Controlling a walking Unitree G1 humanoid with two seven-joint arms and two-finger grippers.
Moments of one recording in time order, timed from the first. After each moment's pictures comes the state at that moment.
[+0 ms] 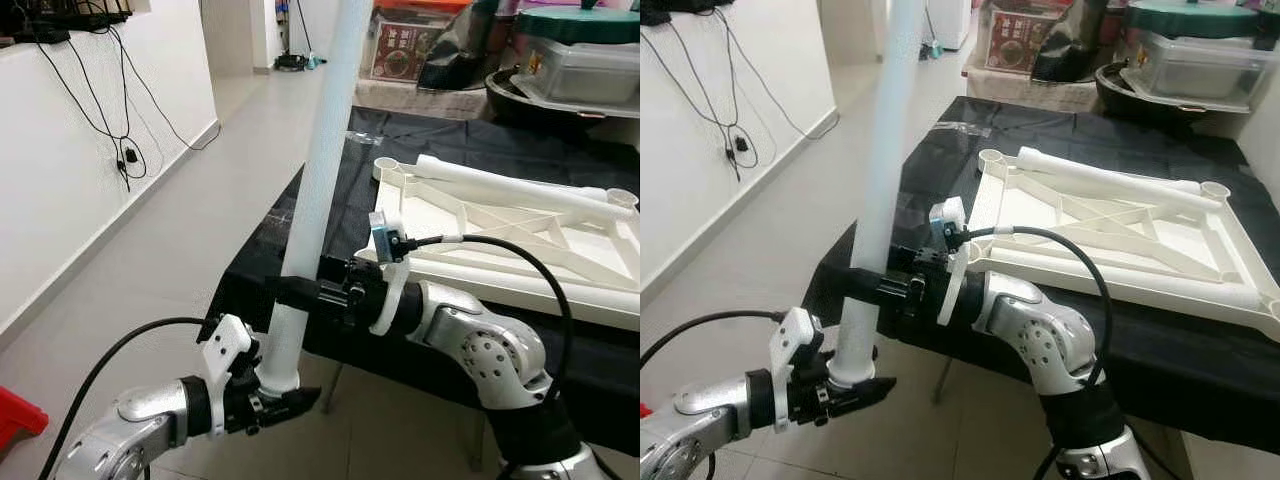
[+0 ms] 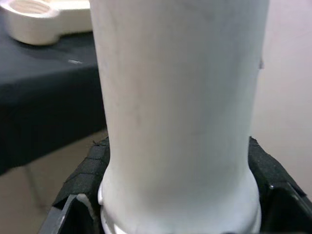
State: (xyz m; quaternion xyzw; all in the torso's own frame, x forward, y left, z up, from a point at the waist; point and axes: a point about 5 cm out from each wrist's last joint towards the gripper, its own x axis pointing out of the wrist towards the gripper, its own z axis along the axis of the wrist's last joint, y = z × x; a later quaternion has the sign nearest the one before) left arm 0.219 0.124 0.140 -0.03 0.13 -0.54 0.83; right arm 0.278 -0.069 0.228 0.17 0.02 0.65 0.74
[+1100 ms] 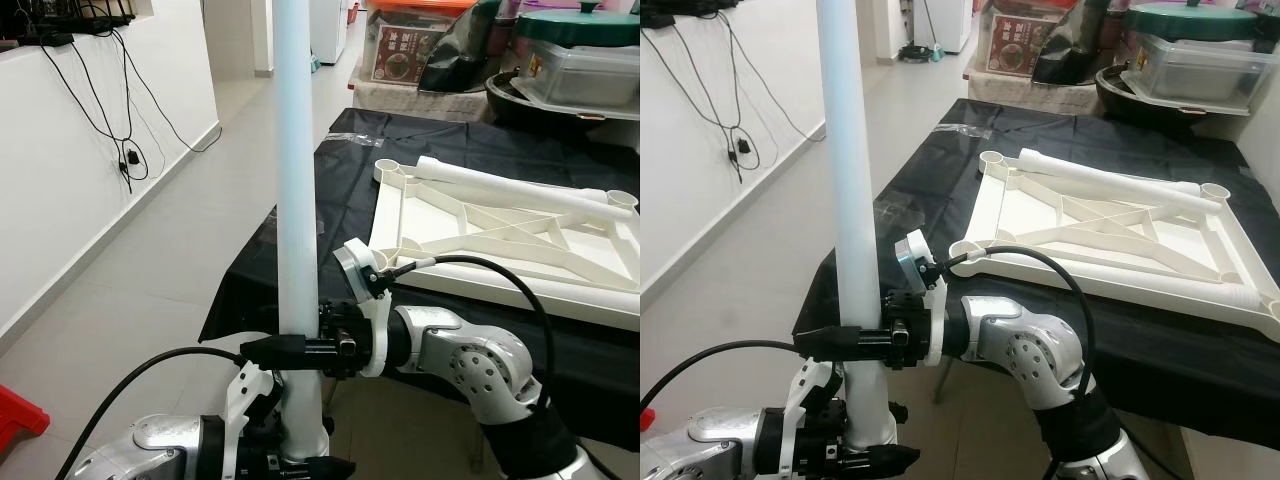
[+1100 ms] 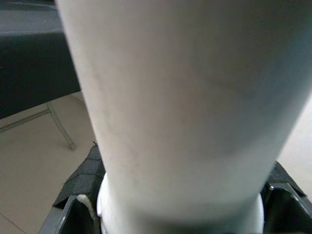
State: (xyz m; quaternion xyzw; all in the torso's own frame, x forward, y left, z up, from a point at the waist) left arm 0.191 0.106 0.139 -0.07 0.17 -0.62 0.77; right arm 0.255 -0.055 0.216 0.16 0.08 0.73 0.66
